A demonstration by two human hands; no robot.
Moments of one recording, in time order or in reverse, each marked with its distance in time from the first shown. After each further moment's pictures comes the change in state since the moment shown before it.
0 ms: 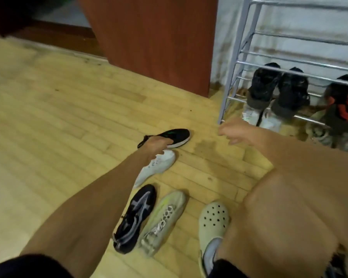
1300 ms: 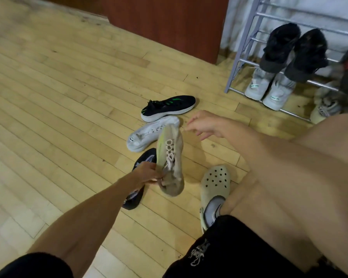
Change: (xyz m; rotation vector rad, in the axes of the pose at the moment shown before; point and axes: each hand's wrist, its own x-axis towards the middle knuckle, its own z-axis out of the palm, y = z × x) left_hand -0.028 -0.215 0.009 0.001 -0.211 -0.106; right_hand -0.058 0.005 0.118 -0.089 -0.342 -0.118
